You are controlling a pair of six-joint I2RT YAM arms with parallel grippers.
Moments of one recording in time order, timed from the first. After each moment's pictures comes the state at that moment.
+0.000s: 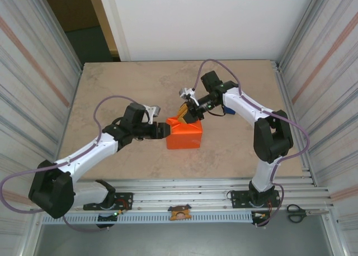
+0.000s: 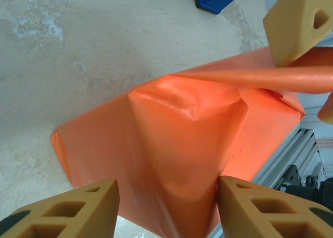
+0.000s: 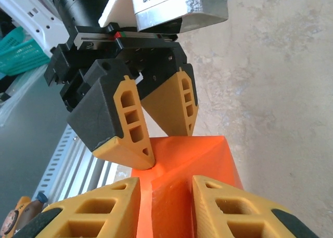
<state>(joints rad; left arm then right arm) -0.56 1.23 0.77 -0.27 0.43 -0.54 0.47 1.83 1.47 -0.81 -1.12 -0.74</state>
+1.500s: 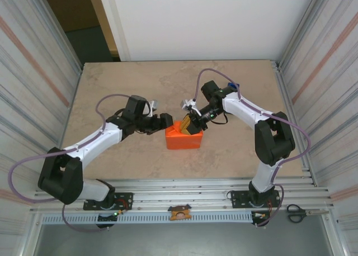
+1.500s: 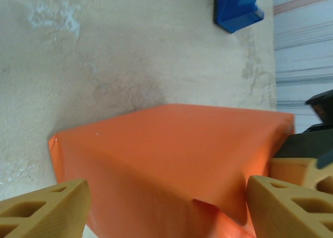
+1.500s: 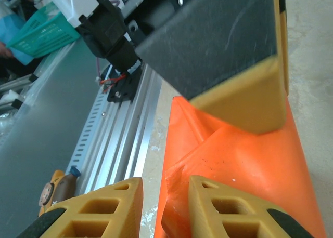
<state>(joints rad) -0.50 1.37 0.88 -0.31 0.49 -0.69 0.49 1.80 1.38 -0.96 -1.11 -0.88</state>
